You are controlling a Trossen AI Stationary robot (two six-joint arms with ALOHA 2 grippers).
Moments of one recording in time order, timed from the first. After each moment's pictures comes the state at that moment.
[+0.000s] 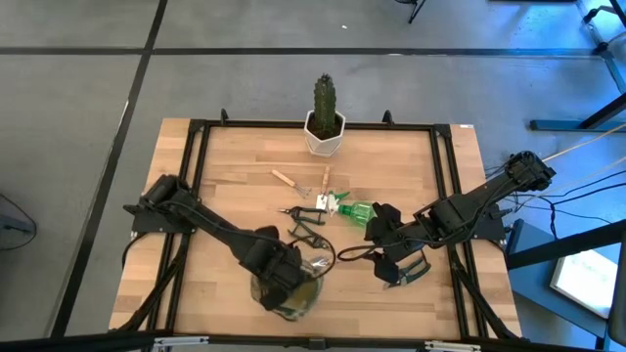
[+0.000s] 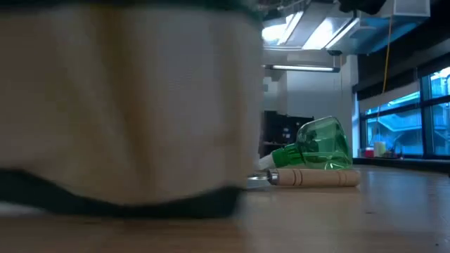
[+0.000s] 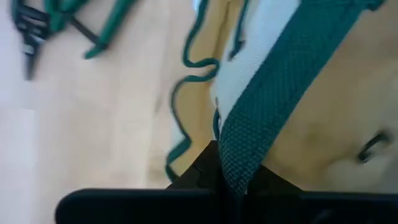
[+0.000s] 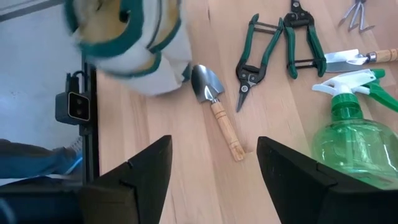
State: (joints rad) left arm -0.49 1.91 1.72 -1.29 -0.09 -0.70; right arm 0.53 1.41 1.28 -0.84 0.23 0.67
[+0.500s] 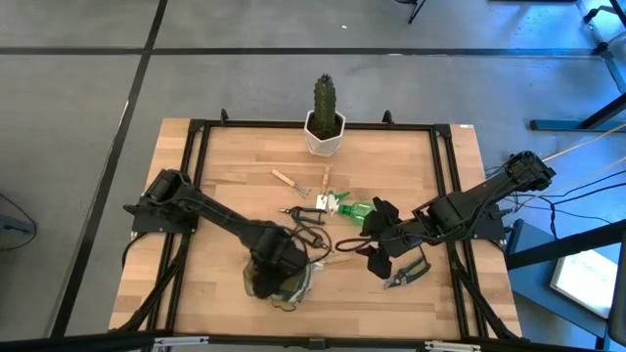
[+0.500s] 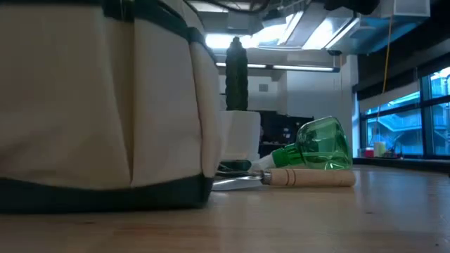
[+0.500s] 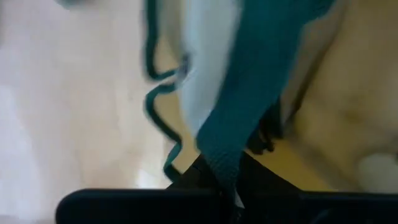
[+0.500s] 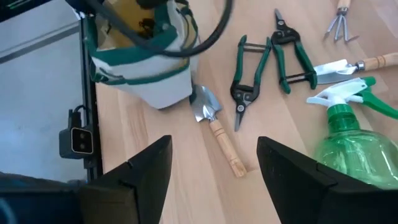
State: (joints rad) left arm -0.41 1.89 1.54 -1.27 0.11 -0.54; right arm 0.51 1.41 1.28 -0.78 0.28 0.74
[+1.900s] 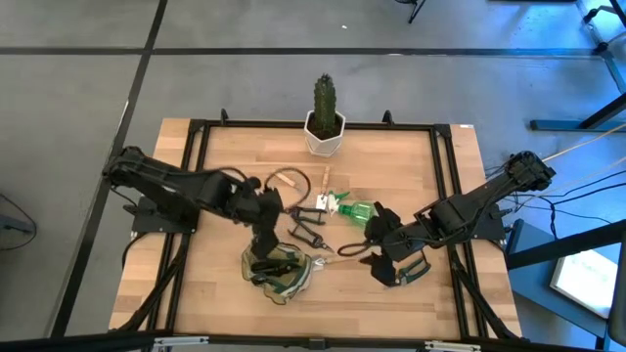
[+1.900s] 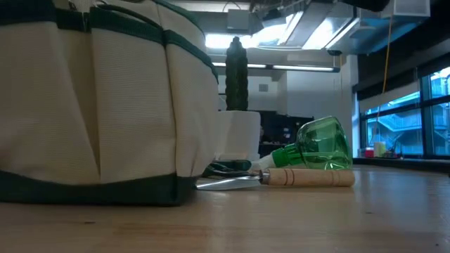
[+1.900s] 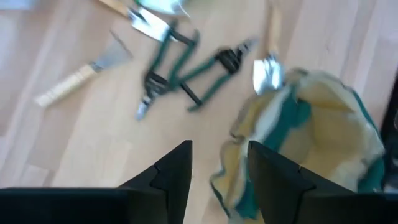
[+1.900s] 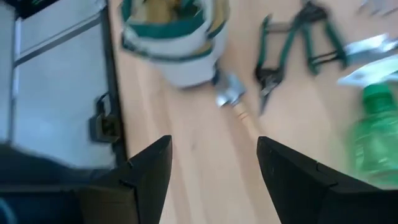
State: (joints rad) left arm -0.29 1.47 1.49 -1.17 -0.24 -0.63; right arm 0.54 1.41 1.28 -0.78 0.19 0.81
